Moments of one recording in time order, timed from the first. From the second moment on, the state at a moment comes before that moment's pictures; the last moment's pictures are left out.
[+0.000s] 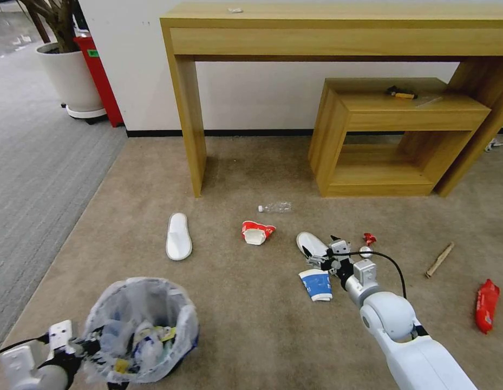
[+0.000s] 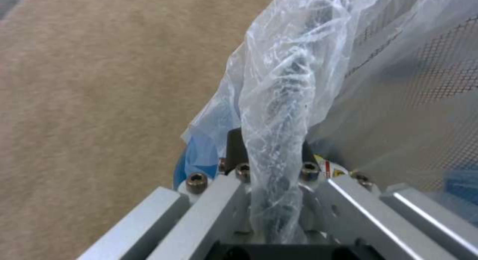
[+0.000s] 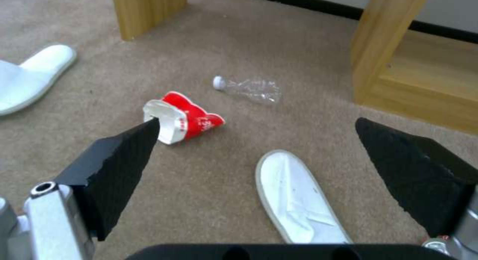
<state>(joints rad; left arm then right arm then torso) 1.80 -1.38 -1.09 -2.16 -0.65 0.74 0.01 -1.19 1.11 0.36 1.76 0.27 -0.26 -0.08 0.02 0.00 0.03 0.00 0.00</state>
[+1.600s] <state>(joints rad) 1.85 -1.35 -1.31 -1.99 -0.74 0.73 0.14 -1.11 1.22 0.19 1.45 0.24 -0.66 0.10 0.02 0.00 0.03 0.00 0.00</state>
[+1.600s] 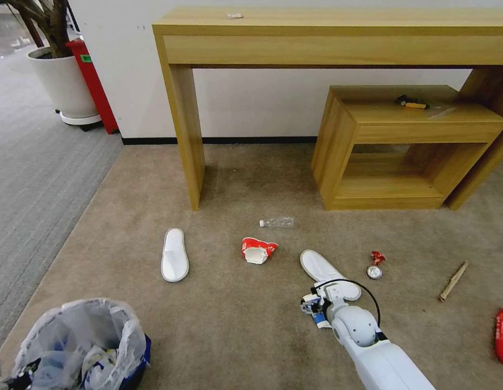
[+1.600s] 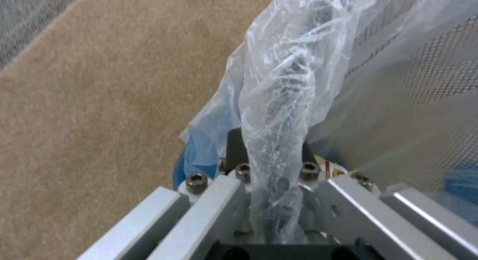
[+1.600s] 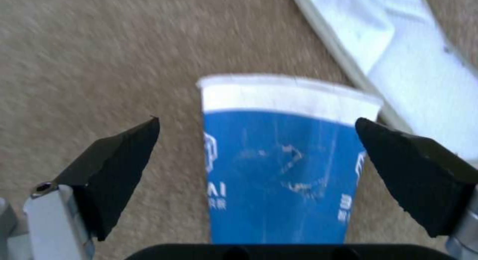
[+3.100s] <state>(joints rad) 1.84 -1.34 -1.29 -1.99 -0.74 0.72 0.16 -1.07 1.28 0.20 1.30 0.16 -0.66 0.19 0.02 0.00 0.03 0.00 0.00</state>
